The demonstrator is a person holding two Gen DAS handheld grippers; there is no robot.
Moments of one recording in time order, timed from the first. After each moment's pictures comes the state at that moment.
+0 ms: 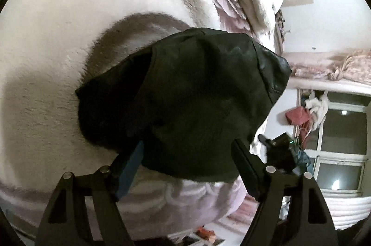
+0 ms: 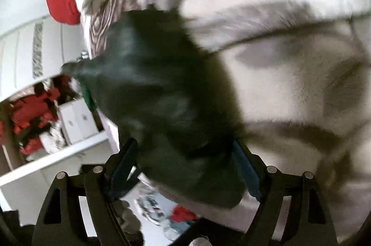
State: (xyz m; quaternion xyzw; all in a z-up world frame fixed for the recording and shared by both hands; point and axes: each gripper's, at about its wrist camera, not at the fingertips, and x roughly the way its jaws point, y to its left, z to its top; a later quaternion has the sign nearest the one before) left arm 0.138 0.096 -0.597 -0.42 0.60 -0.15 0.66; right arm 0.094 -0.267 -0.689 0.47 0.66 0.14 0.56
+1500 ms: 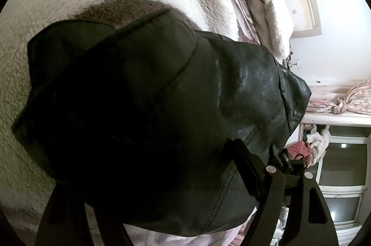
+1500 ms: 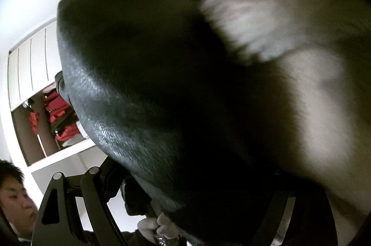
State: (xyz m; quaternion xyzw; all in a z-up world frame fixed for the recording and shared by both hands) left arm 0.145 0.076 -0.629 -0.47 0.55 -0.07 0.69; right arm 0.136 -0.223 -0.734 0.52 0.64 0.24 0.52
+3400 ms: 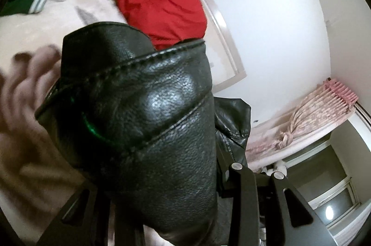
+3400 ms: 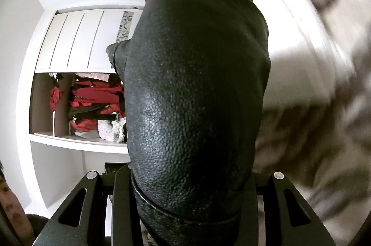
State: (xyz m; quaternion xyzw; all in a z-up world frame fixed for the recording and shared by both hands) left arm 0.430 0.060 -0.431 -0.48 0.29 -0.18 0.81; right arm 0.493 -0.339 -0.486 0.46 0.50 0.35 0.65
